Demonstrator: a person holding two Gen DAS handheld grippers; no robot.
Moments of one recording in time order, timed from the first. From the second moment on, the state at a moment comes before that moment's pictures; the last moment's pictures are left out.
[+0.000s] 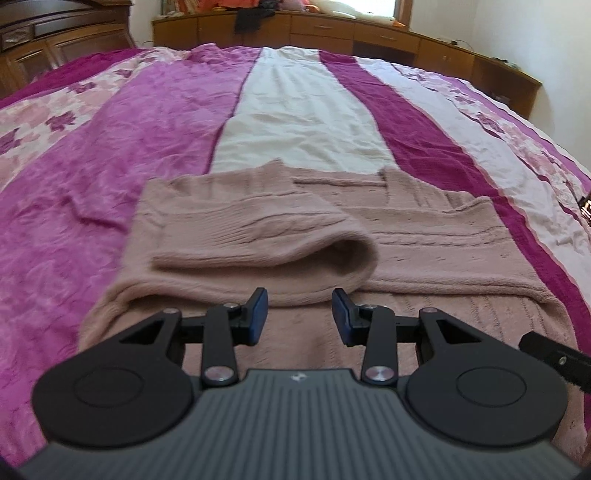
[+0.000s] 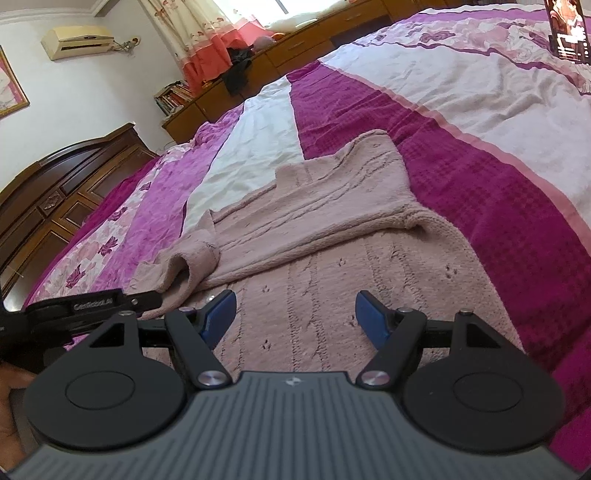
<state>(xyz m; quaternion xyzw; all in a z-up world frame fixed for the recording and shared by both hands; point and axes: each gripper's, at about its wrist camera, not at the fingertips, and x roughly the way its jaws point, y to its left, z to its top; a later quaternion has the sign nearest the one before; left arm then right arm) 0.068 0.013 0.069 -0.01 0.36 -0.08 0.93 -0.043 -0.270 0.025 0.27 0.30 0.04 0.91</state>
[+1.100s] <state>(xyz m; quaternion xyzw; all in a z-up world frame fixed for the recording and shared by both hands) 0.057 0.123 0.049 -0.08 0.38 0.03 0.92 0.083 -0.191 0.066 0.25 0.35 0.14 0.89</state>
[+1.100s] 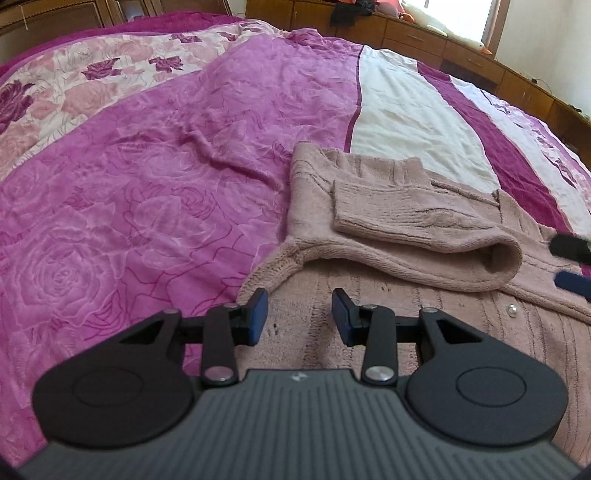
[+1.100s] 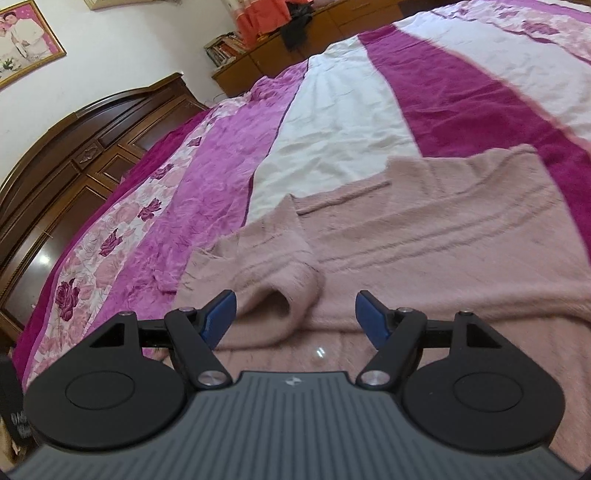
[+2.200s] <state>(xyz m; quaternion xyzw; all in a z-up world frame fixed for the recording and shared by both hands) 0.059 0.129 0.040 -0.09 0.38 0.02 0.92 0.118 -0.148 0.054 0.09 0.32 0.13 0.93</state>
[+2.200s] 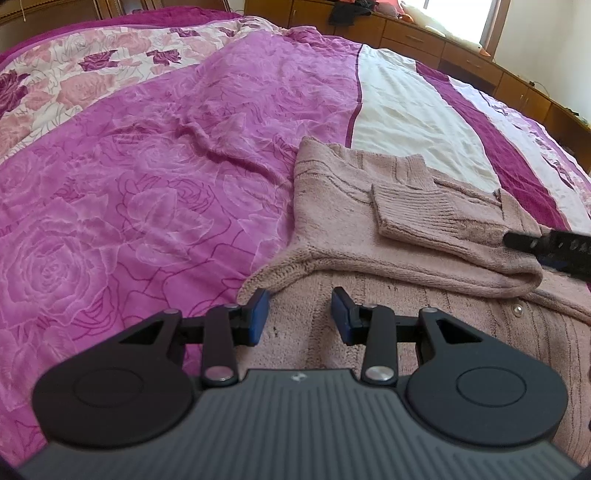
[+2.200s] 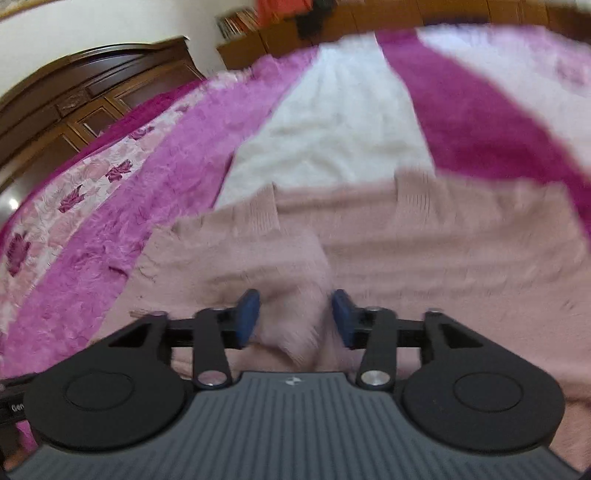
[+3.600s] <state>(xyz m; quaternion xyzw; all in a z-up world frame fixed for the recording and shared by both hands) 0.059 0.130 0.035 -0.09 0.38 0.02 0.92 0.095 -0.206 0.125 0.08 0.21 0.06 0.97</state>
